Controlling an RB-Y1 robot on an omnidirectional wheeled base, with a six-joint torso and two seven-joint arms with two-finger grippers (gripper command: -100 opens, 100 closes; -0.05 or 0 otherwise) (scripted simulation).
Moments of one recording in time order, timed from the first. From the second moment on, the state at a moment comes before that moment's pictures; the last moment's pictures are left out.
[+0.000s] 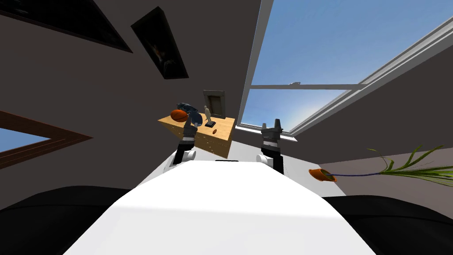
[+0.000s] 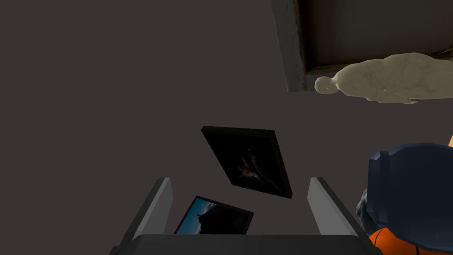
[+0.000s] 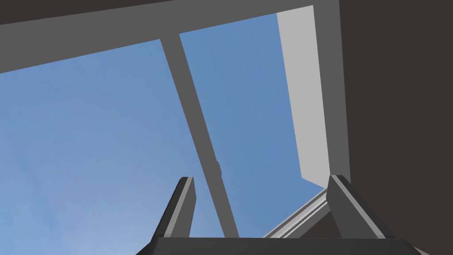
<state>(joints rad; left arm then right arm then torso) 0.42 0.18 0.06 -2.21 -0.04 -0.29 0.10 0.52 0.00 -0.06 -2.30 -0.08 -0.38 -0.14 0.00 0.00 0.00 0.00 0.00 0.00</state>
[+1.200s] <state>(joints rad) 0.30 0.33 0.16 -2.11 0.00 0.04 0.18 0.52 0.00 -0.06 -2.30 -0.08 -0.38 -0.14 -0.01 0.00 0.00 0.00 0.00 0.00</state>
